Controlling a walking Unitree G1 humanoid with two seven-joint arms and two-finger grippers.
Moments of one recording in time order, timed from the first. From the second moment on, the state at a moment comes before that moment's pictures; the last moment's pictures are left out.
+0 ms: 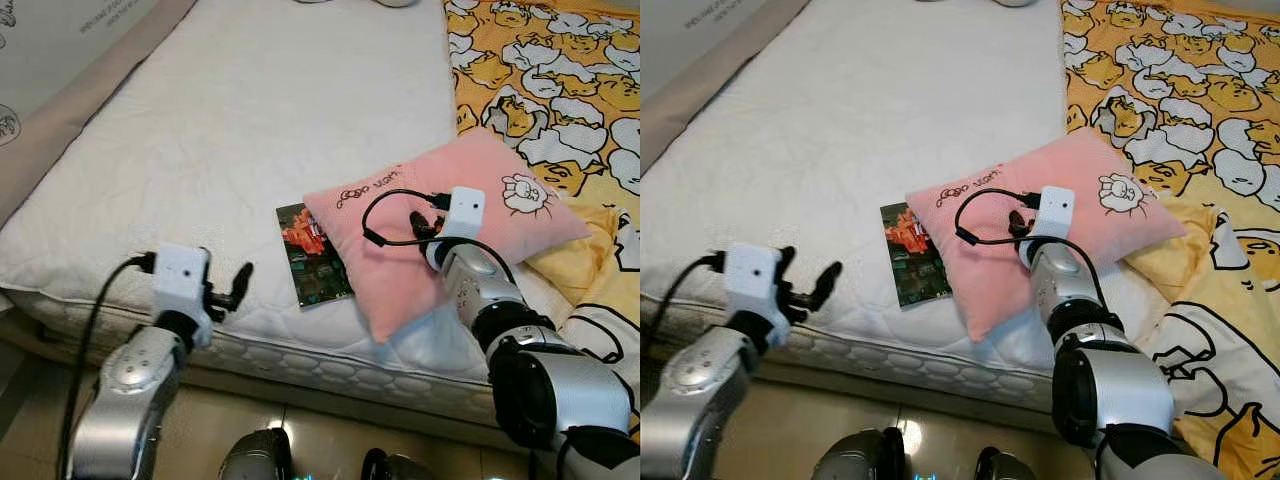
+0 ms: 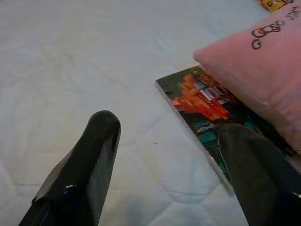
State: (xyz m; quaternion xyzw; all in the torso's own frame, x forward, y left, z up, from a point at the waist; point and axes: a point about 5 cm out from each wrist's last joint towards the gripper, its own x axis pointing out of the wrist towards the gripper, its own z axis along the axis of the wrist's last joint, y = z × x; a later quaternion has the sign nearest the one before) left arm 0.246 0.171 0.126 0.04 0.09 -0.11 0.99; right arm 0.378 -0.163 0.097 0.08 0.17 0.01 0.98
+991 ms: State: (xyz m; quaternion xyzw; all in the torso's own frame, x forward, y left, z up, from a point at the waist) left arm 0.248 0.132 0.099 0.01 0.10 -0.23 0.97; right arm 0.412 -0.205 0.207 -0.21 0.10 0.12 0.97
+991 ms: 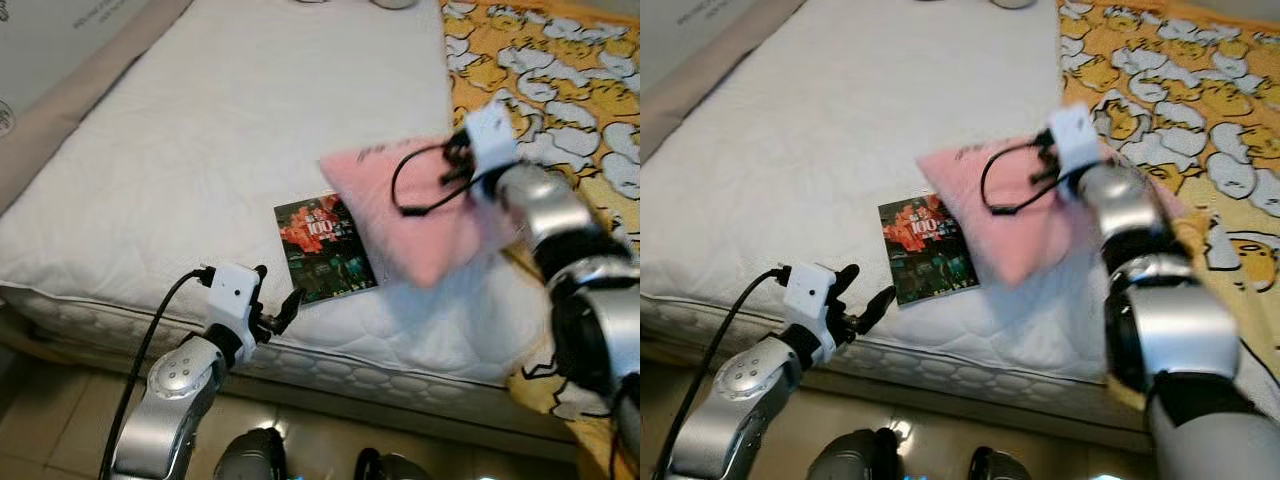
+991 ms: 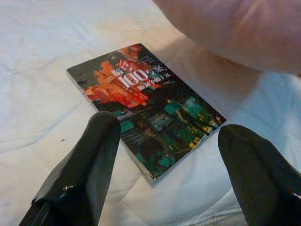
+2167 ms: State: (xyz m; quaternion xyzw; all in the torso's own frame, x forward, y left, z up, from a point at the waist) left arm 0.264 0.117 0.100 -0.01 0.06 -0.22 0.97; right arm 0.389 -0.215 0.153 -0.51 0.14 0.22 0.82
